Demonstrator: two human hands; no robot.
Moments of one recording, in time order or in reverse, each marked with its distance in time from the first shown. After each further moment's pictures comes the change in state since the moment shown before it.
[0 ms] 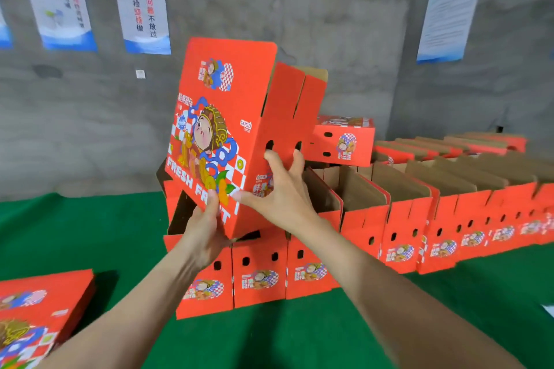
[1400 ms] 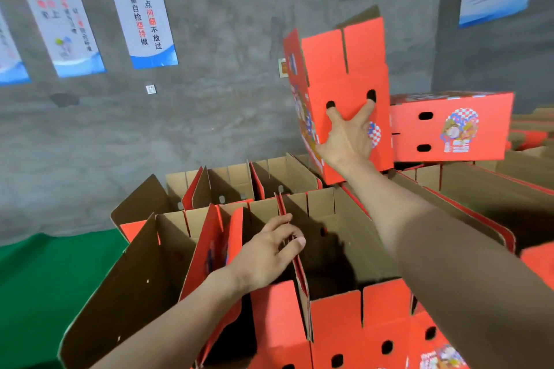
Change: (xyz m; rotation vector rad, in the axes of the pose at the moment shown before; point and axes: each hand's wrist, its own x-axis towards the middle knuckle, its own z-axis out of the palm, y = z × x) left_hand 0.230 -0.091 0.042 1.293 -0.398 0.449; right_hand 0.259 0.236 0.040 -0.363 0.339 0.237
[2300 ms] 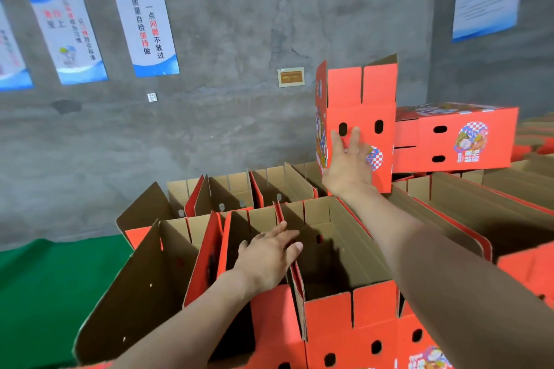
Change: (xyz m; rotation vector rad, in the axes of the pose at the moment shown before) left_hand -0.003 0.023 -0.004 0.364 -0.085 -0.203; right_hand -0.022 0.013 -0.014 -0.135 -0.277 0.036
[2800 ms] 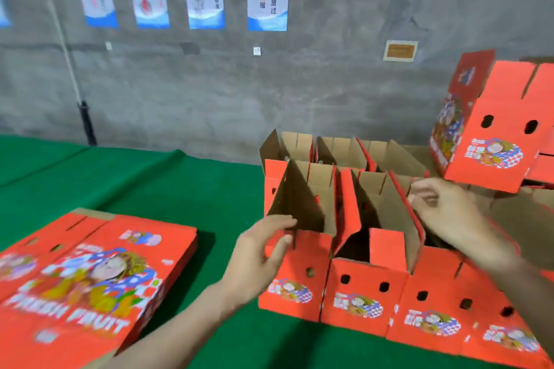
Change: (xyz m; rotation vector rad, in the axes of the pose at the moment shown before) left_hand -0.267 -0.088 -0.055 -0.402 0.655 0.016; right_hand -0.181 -0.061 -0.031 0.354 -0.108 -0.347
